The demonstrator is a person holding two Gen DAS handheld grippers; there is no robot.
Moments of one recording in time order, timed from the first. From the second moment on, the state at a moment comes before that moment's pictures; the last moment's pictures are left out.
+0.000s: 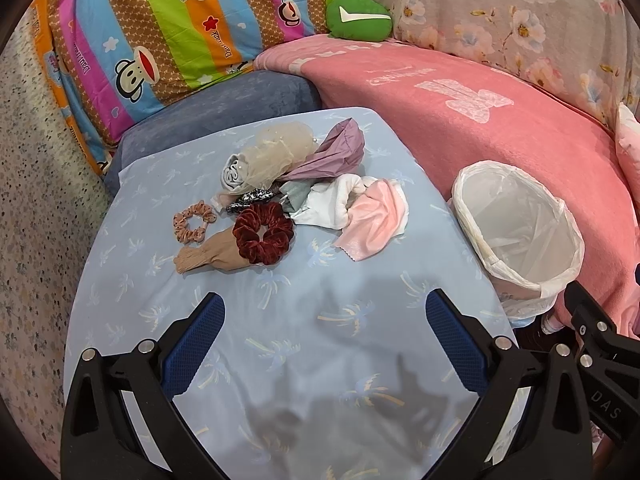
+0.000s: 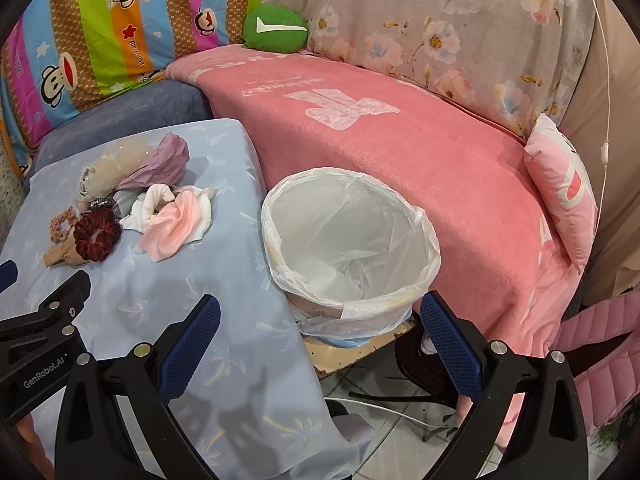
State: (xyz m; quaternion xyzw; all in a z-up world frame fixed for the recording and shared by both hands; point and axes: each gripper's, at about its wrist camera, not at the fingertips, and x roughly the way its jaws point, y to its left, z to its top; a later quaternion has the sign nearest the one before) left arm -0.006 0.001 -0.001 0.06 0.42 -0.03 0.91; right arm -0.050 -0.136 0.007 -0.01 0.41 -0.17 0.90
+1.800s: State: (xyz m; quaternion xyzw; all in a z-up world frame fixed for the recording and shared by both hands) left arm -0.005 0.003 0.005 0.05 0.41 -0.03 0.91; right arm -0.051 -0.141 0.014 -0.01 0.40 -0.18 0.90
